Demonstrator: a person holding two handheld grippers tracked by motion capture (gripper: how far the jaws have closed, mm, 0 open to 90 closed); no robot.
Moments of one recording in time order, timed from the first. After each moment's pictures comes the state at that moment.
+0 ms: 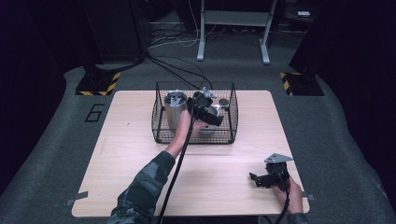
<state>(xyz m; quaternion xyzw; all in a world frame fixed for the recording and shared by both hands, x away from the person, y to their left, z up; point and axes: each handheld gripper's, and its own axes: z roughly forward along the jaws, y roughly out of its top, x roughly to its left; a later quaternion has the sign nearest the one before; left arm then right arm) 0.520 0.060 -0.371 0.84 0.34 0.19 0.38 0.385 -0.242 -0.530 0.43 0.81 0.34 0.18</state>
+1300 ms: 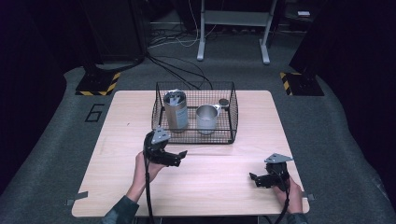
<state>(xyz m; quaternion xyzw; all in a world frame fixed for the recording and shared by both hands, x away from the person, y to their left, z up) 0.397 0.194 -0.429 0.80 0.37 0.19 0.43 0.385 -0.242 -0.530 0.43 0.81 0.34 0.18</state>
